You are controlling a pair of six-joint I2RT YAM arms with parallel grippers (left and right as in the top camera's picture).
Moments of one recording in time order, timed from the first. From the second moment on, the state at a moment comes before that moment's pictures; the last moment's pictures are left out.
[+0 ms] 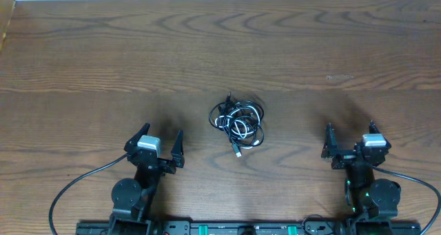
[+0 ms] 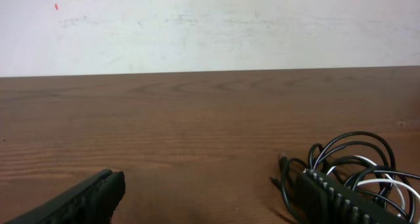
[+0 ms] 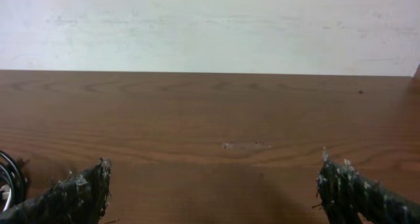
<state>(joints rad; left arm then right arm) -0.15 0.01 0.02 -0.11 0.10 -0.06 0.02 0.01 0.01 -0.07 -0.03 0.01</state>
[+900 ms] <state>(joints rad) -0.15 0.01 0.02 -0.11 0.10 -0.06 0.02 0.01 0.01 -0.07 -0.03 0.01</state>
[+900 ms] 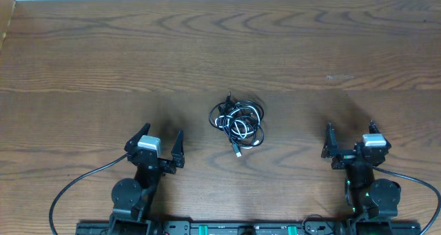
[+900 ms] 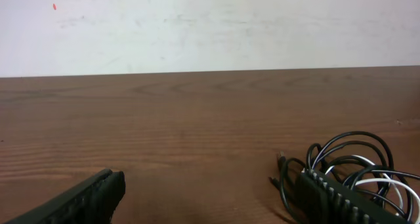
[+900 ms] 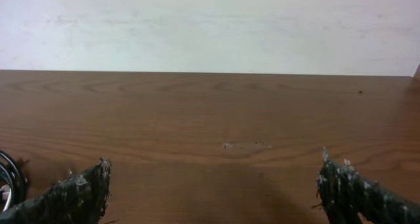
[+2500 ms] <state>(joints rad) -0.15 0.01 0.02 -0.11 0.10 -0.06 0.02 0.01 0.01 -0.07 -0.03 0.01</state>
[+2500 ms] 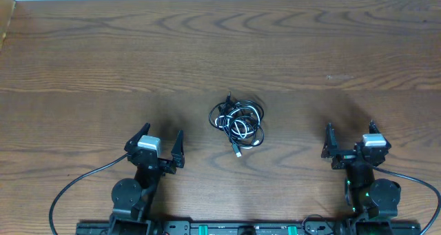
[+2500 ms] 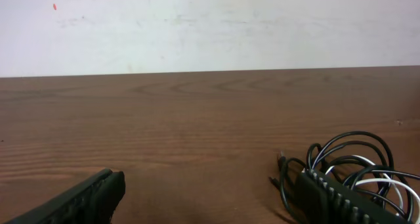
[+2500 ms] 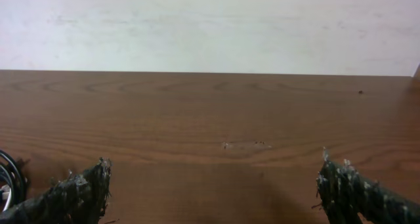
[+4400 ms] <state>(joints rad) -0.15 0.60 0.57 -0.53 0.13 -0.07 0.02 0.01 0.01 -0.07 -0.03 0.01</state>
